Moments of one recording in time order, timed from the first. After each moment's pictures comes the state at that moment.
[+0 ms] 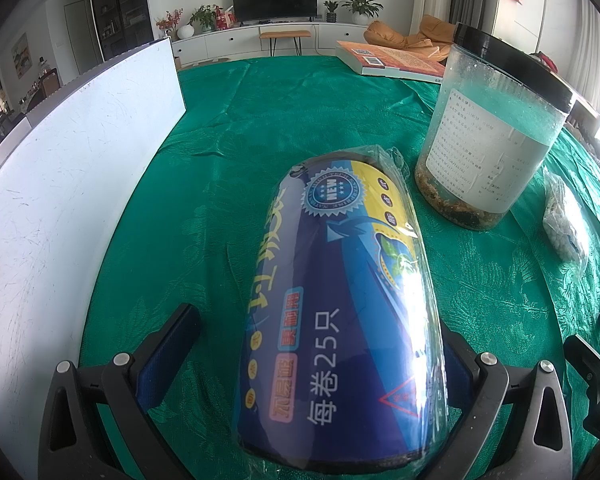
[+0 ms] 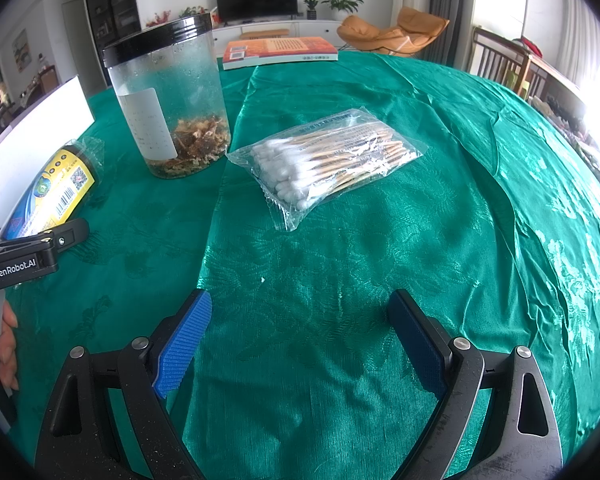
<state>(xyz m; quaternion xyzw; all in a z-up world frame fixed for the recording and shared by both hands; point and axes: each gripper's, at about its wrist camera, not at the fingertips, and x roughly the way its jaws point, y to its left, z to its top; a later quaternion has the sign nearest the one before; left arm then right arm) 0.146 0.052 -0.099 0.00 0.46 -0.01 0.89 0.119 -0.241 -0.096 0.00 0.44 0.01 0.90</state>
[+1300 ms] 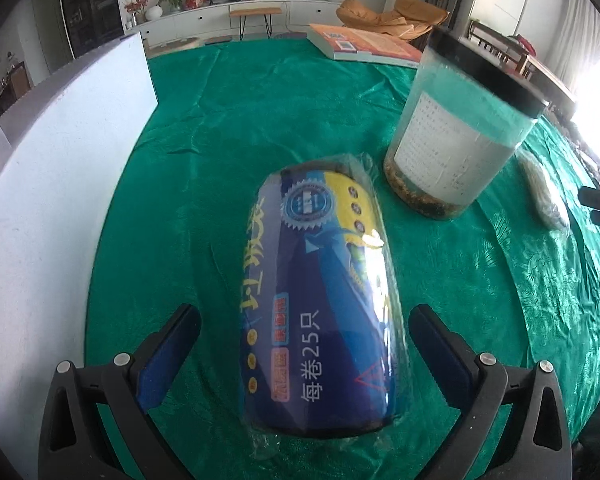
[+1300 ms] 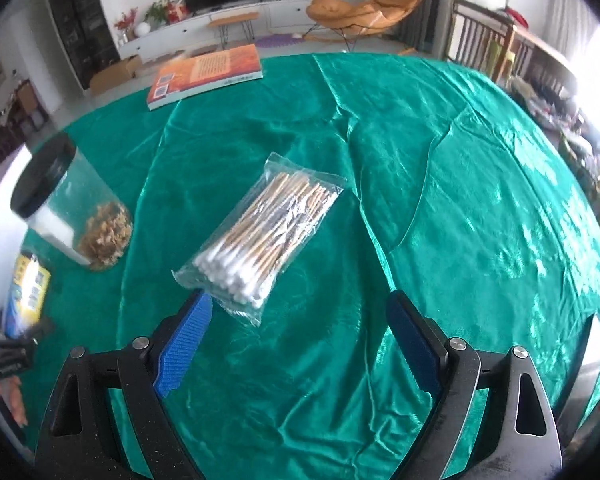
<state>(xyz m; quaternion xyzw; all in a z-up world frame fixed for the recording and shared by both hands) 0.158 0.053 -0.076 0.00 0.50 -0.06 0.86 0.214 -0.348 -0.038 0.10 0.50 -0.01 0.86</state>
